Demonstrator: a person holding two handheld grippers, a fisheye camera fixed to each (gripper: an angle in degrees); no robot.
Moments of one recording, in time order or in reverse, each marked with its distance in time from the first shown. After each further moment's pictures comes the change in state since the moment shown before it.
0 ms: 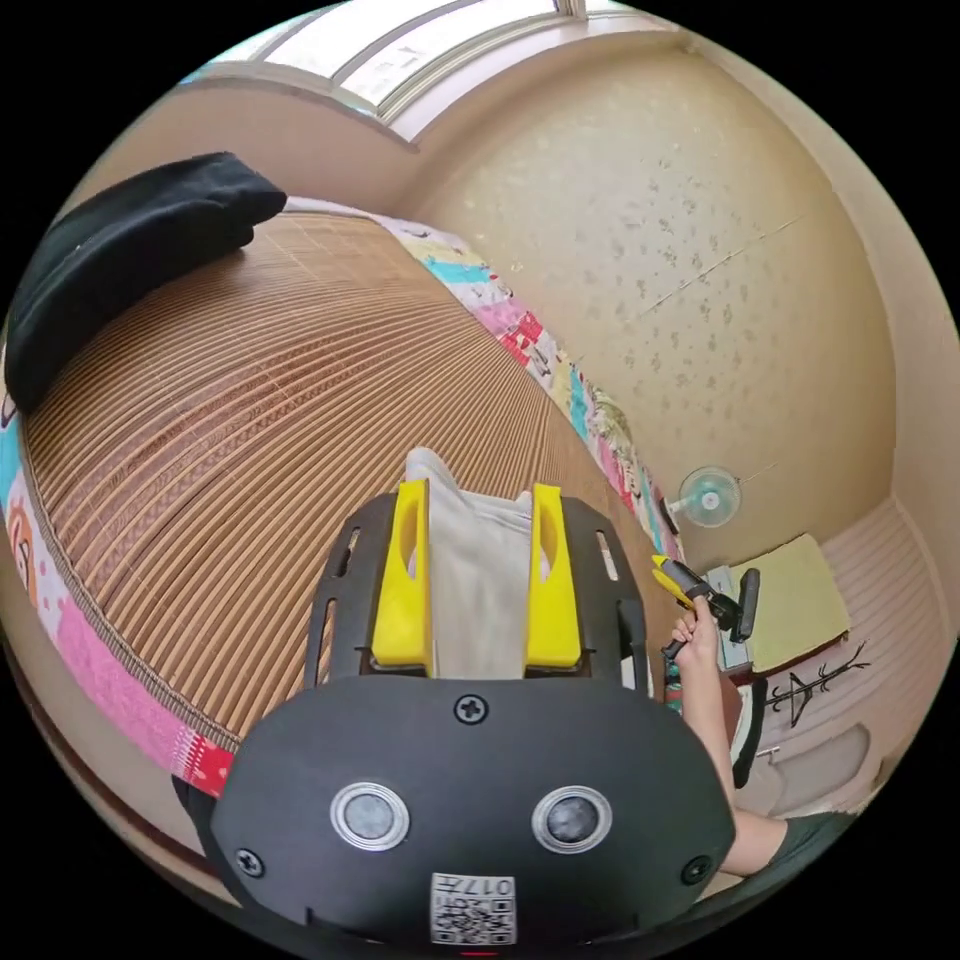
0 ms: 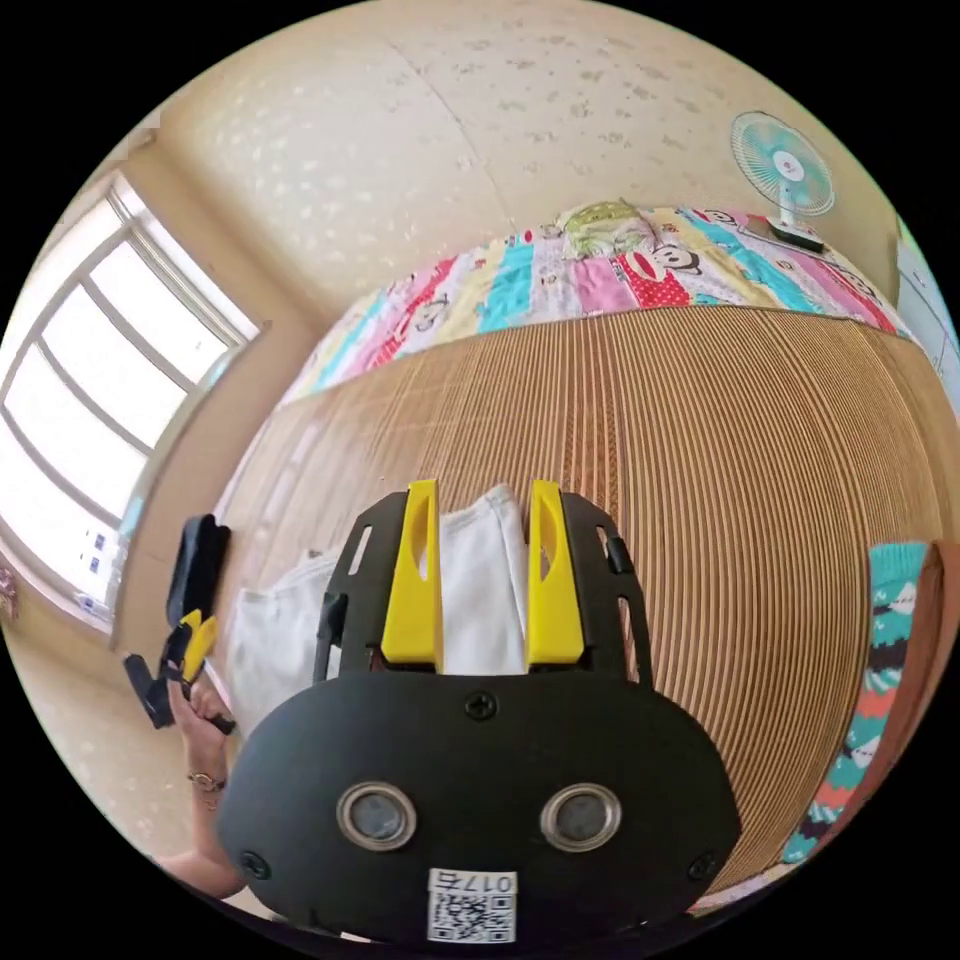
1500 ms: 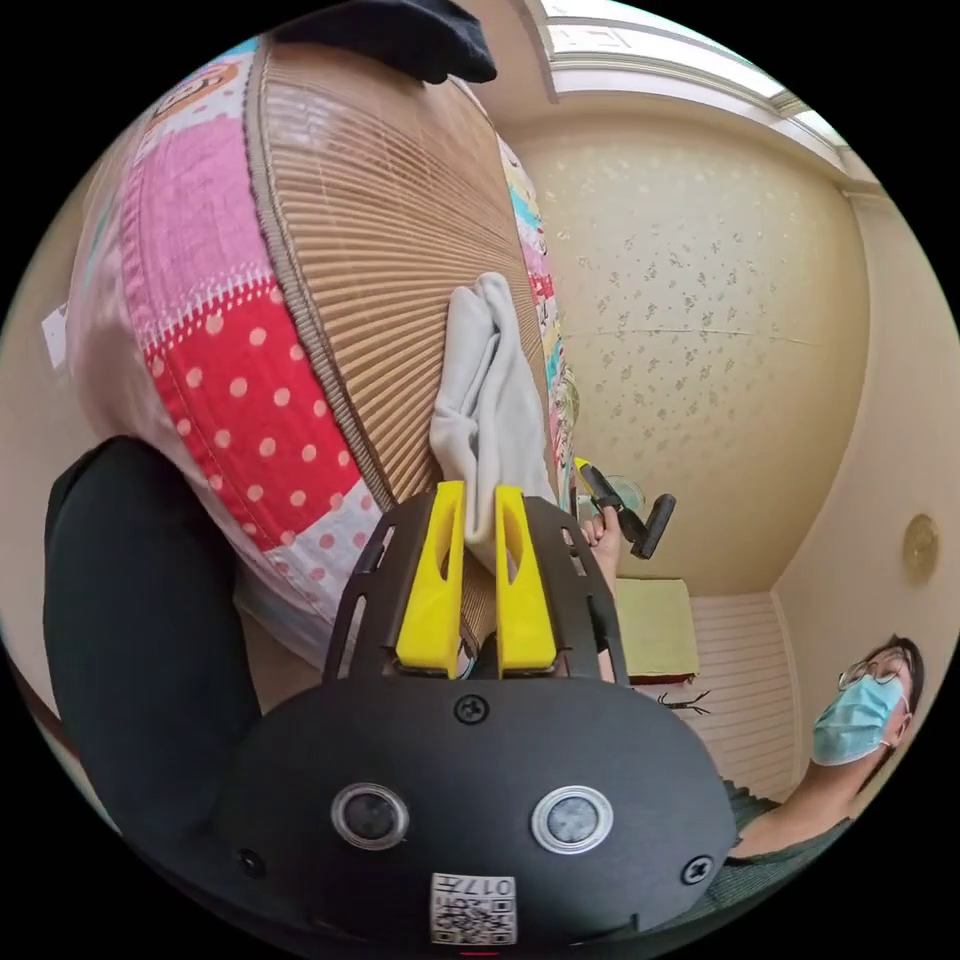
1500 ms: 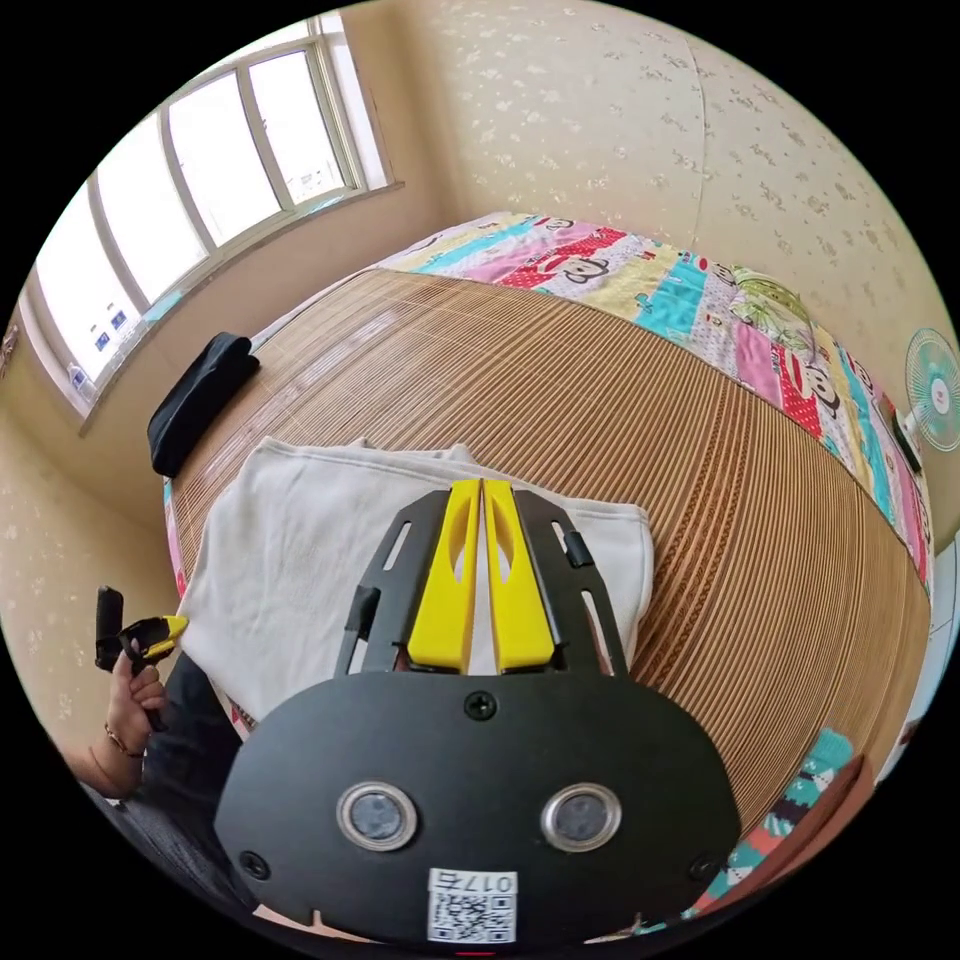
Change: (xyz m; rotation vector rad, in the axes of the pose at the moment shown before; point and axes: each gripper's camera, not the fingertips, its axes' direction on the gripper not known) left arm -0.063 0.156 -0.040 -0.146 0.301 -0.383; right arm 0.005 0.195 0.126 -0.117 -0.018 -0.509
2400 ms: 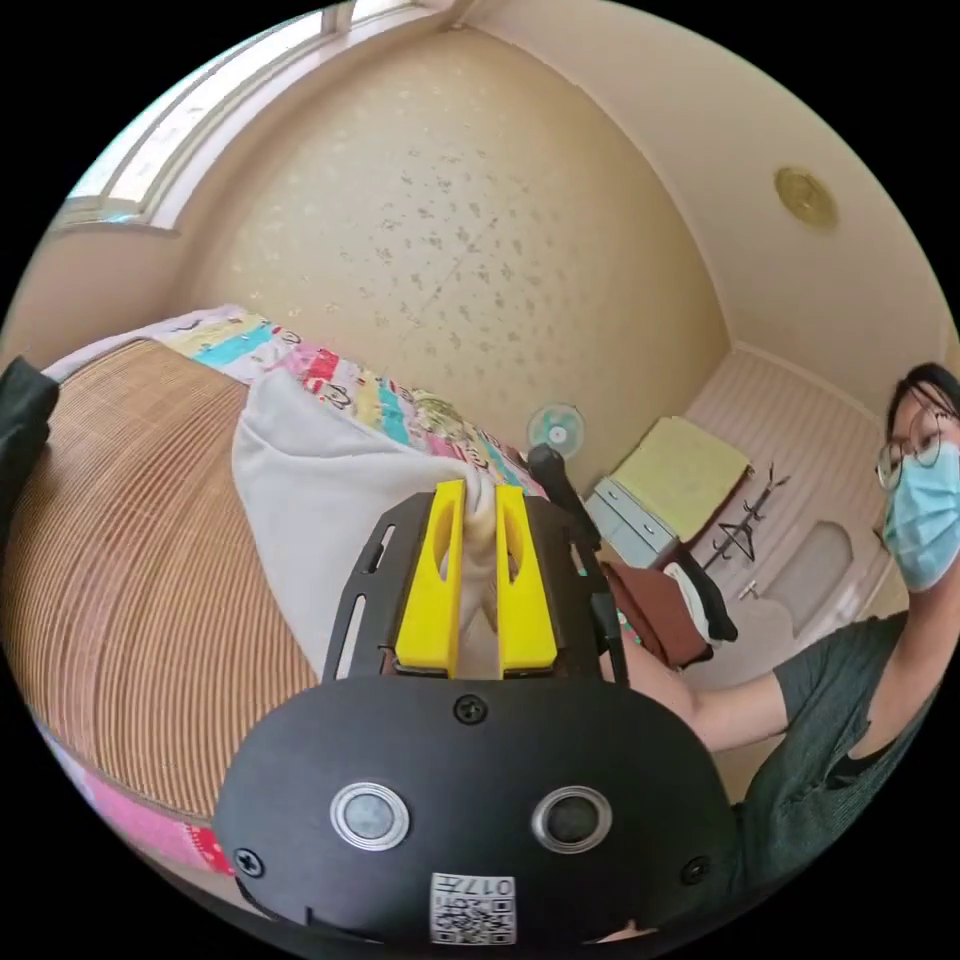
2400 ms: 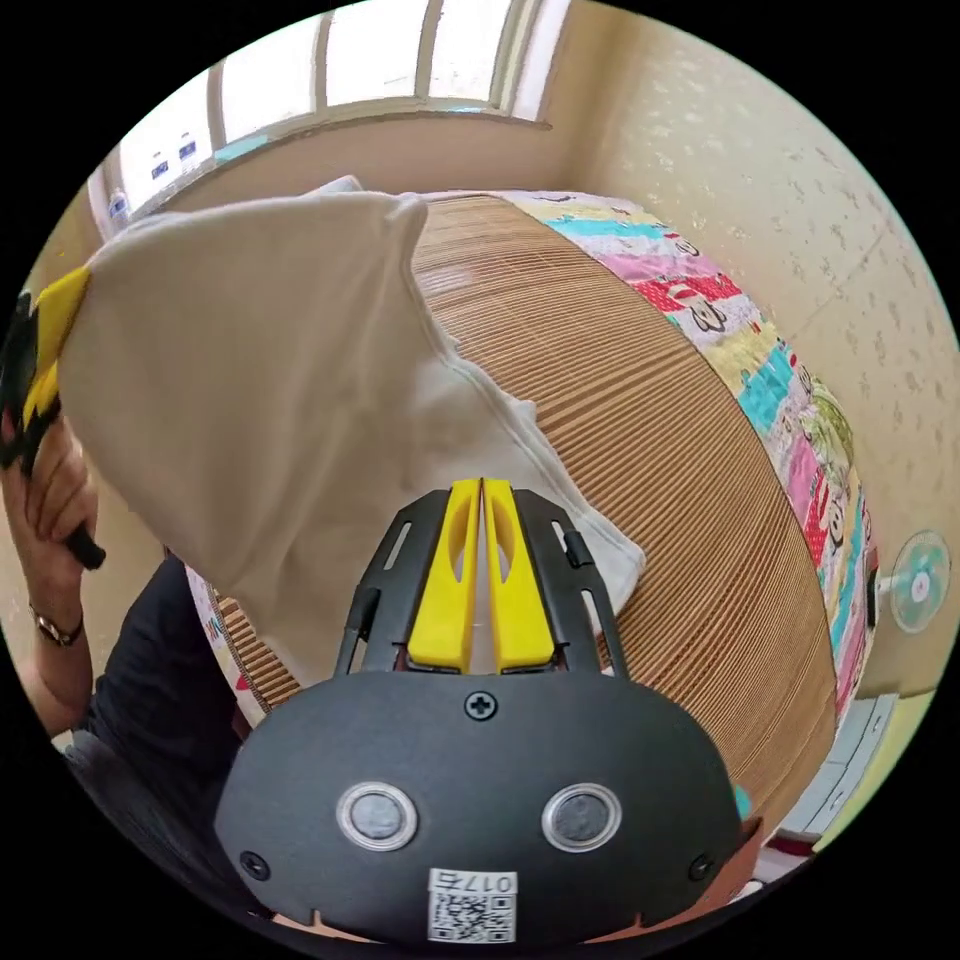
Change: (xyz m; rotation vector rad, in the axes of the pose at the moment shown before) left arm 0.175 -0.011 0.065 0.019 0.057 0.874; right arm -0.064 -0.021 -0.056 -0.156 0.087 -0.297
